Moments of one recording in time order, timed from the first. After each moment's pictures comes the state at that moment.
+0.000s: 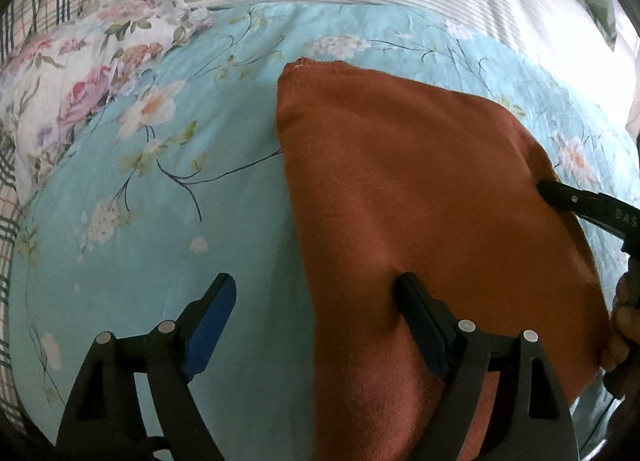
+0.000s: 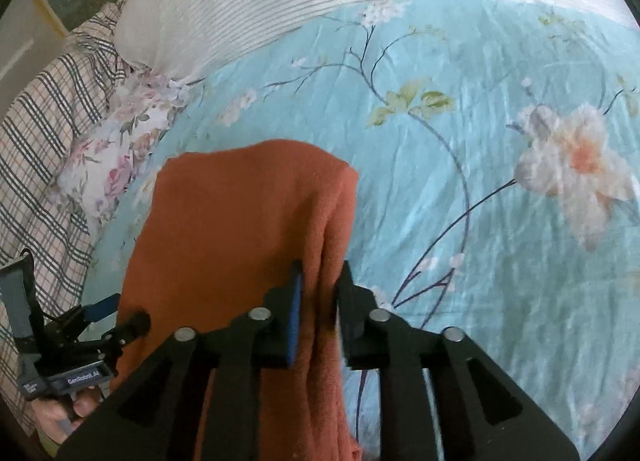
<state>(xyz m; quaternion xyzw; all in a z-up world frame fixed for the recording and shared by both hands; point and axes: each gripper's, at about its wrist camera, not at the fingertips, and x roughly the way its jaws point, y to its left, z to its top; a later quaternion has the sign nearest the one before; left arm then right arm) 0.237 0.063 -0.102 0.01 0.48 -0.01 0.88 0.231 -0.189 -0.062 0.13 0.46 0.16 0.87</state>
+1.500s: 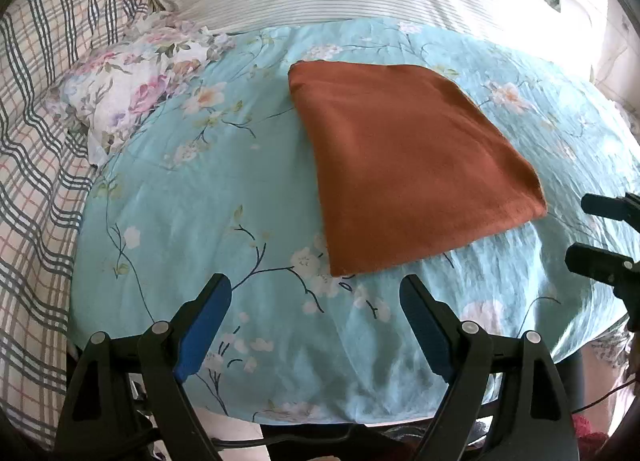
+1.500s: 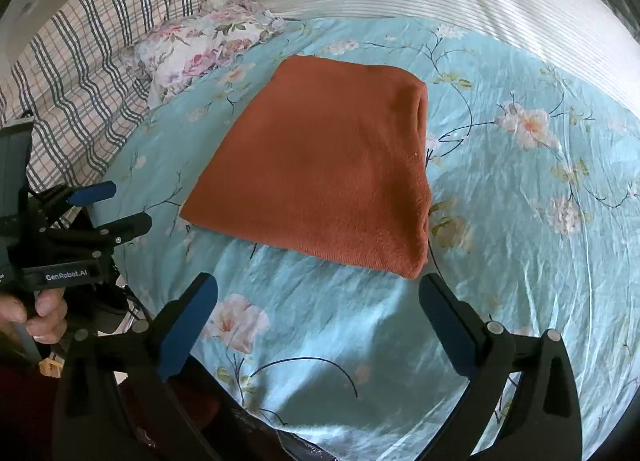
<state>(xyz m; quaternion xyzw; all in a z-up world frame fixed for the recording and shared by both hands) 0.053 0.053 -0.054 0.07 0.45 -0.01 0.89 0.020 -0.142 -0.011 -0.03 0.47 0.20 0.86</state>
